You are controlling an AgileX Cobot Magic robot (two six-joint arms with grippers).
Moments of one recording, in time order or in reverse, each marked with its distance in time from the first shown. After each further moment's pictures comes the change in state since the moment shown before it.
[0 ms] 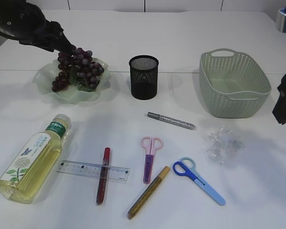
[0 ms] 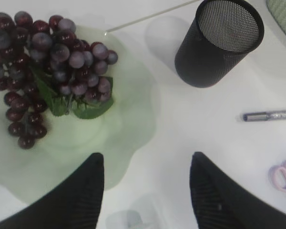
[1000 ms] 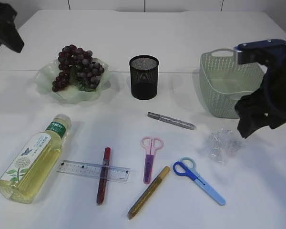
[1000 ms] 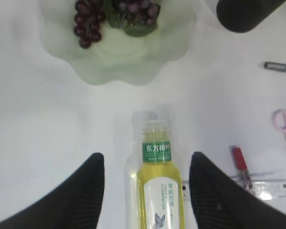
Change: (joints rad) left arm 0.000 -0.288 0.091 0.353 0.278 -0.446; right arm 0.000 0.234 0.000 0.053 -0.146 -0.029
